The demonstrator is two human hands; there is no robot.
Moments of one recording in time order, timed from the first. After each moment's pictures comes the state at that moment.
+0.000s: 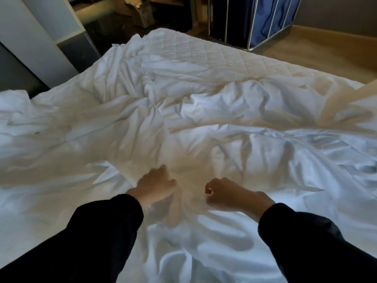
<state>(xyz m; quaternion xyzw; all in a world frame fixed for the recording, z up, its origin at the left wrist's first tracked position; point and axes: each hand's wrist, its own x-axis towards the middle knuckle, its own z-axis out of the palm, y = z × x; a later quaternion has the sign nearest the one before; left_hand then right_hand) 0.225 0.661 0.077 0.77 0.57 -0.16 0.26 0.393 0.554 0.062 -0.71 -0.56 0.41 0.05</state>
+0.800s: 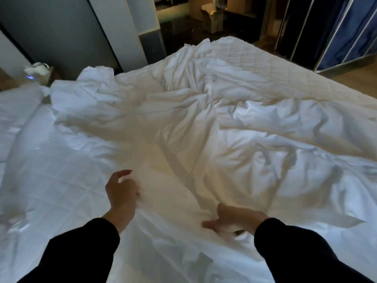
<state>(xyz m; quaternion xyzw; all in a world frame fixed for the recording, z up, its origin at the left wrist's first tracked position) 0.068 0.568 0.100 0.28 0.76 0.49 0.32 0.308 0.521 0.052 -0.63 -0.61 0.45 -0.17</state>
